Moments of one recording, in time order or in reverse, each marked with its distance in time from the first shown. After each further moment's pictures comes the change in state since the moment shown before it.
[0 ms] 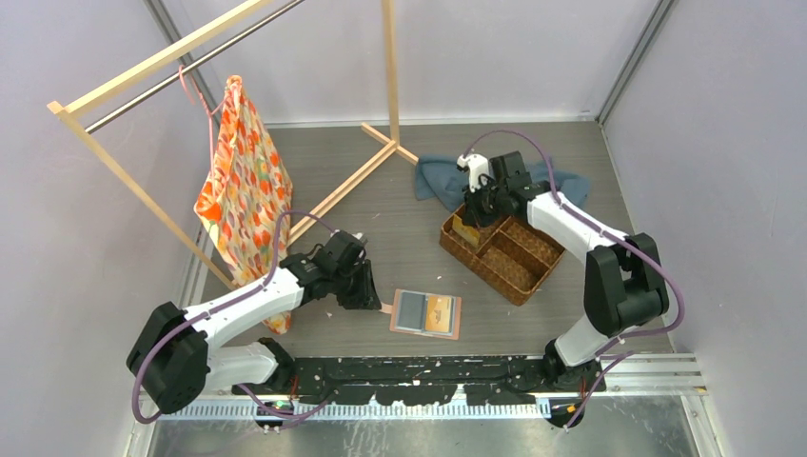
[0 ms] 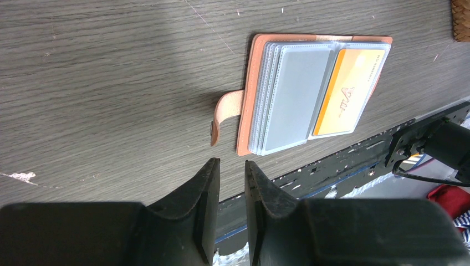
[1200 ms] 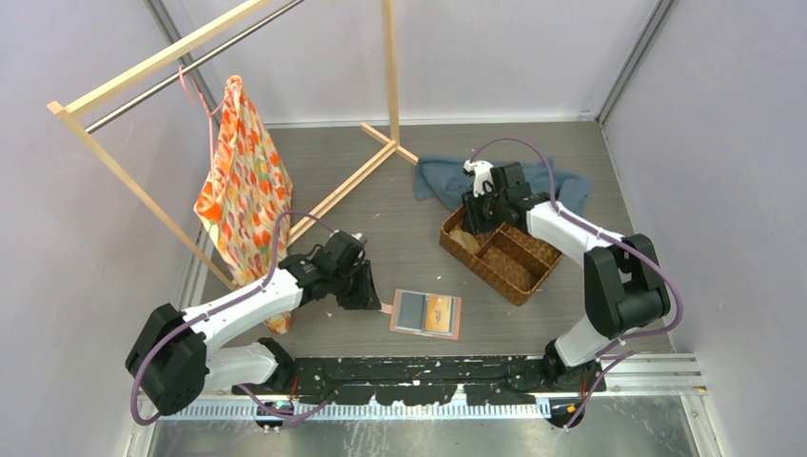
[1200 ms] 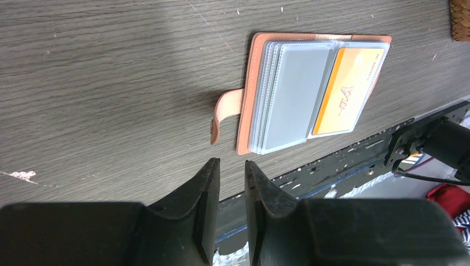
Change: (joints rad) left arm 0.000 -0.009 -0.004 0.000 0.000 -0.002; right arm -0.003 -0.005 -0.140 0.152 0.075 0.146
